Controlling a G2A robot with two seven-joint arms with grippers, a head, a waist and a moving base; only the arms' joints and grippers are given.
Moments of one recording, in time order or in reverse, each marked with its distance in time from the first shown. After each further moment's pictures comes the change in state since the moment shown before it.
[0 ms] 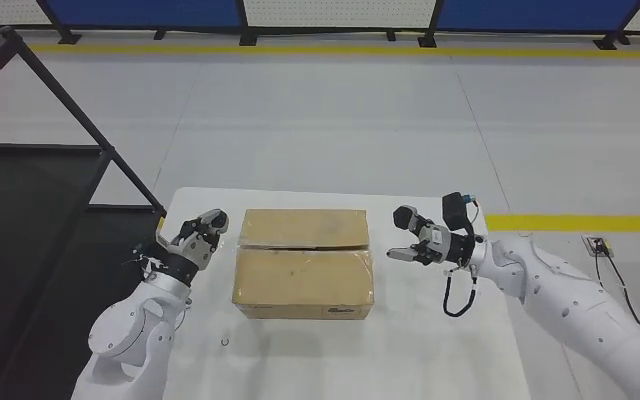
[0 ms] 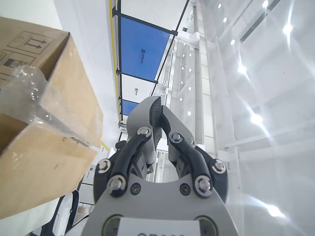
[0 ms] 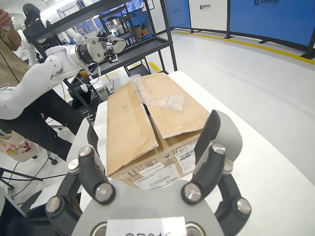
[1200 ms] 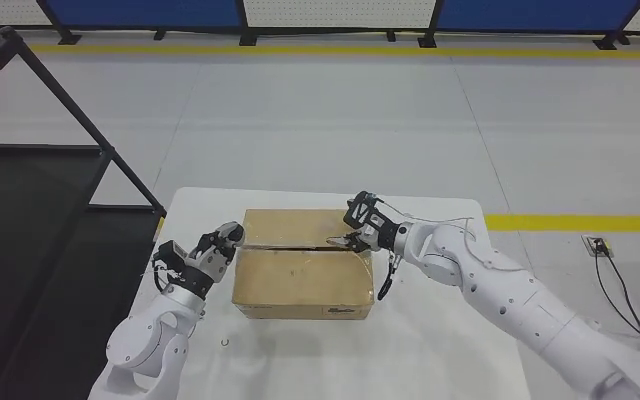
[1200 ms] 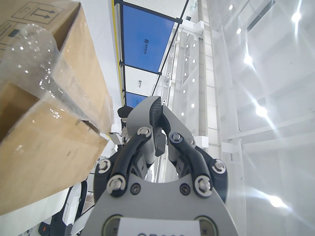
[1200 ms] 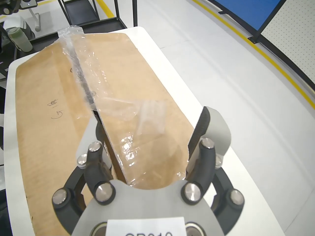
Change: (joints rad) left arm 0.050 -0.002 0.052 0.000 0.035 -0.069 -0.036; right arm 0.022 -0.211 0.082 -0.091 -0.254 0.549 0.425
